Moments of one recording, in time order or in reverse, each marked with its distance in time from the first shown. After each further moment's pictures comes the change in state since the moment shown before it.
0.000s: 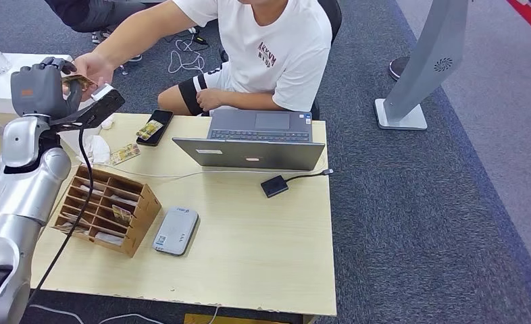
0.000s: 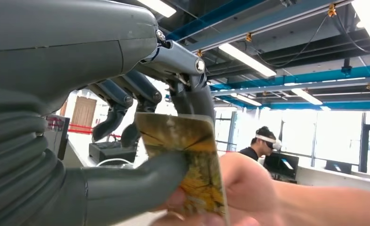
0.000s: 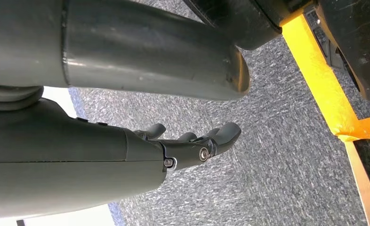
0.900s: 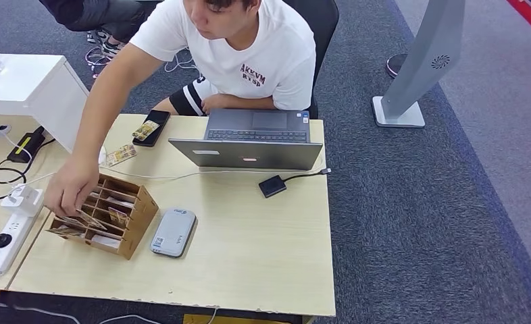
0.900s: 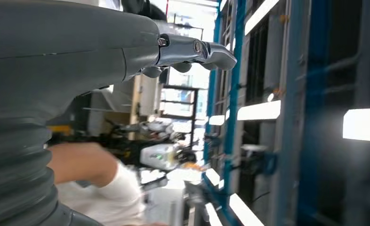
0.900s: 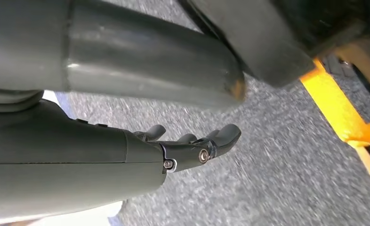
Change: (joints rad) left arm 0.737 -0.091 0.865 -0.708 1.798 -0.664 -0.487; right arm 0.078 -0.007 -0.014 0.018 -0.089 -0.095 -0.065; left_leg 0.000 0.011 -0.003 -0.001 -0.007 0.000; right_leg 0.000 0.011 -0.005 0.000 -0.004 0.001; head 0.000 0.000
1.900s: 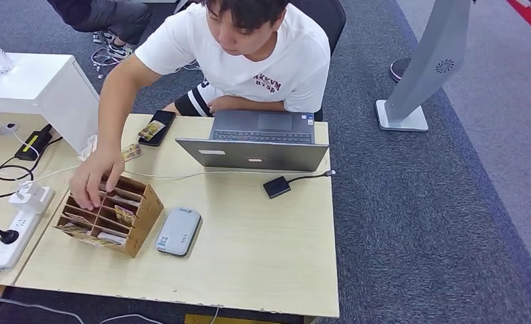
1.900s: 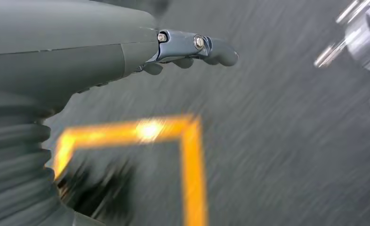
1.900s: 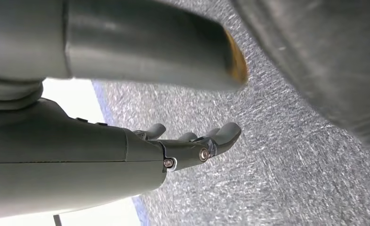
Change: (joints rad) left arm 0.033 -0.535 0.805 0.997 -0.808 0.755 0.306; right arm 0.011 -0.007 0.017 0.015 0.084 -0.014 0.115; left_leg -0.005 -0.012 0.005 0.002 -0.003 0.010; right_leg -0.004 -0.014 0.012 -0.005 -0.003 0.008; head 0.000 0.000
